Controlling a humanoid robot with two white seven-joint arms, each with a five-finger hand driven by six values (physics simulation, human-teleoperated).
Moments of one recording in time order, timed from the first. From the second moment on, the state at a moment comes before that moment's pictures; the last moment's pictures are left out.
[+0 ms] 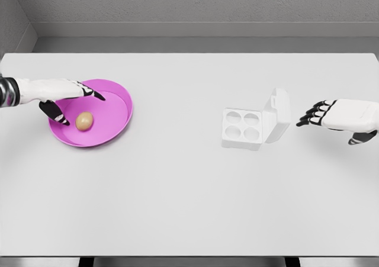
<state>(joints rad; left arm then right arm) -0.86 0.78 -0.84 -1.01 -0.27 -0.61 -0.61 -0.50 -1.05 0.54 -1.53 0.47 -0.61 0.61</state>
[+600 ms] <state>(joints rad) -0.82 0.80 -0.86 -1.08 -0.28 -0.61 -0.61 -0.53 -1.05 0.54 -1.53 0.50 -0.61 0.61</state>
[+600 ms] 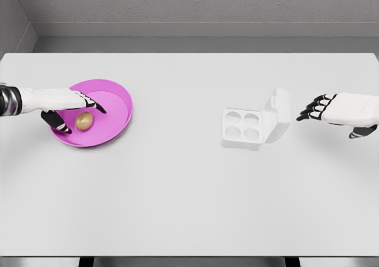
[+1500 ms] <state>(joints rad) -0.82 0.80 -0.89 -1.05 -0.27 -0.61 -0.61 -0.53 -1.04 0.54 -1.54 0.50 -0.61 0.61</state>
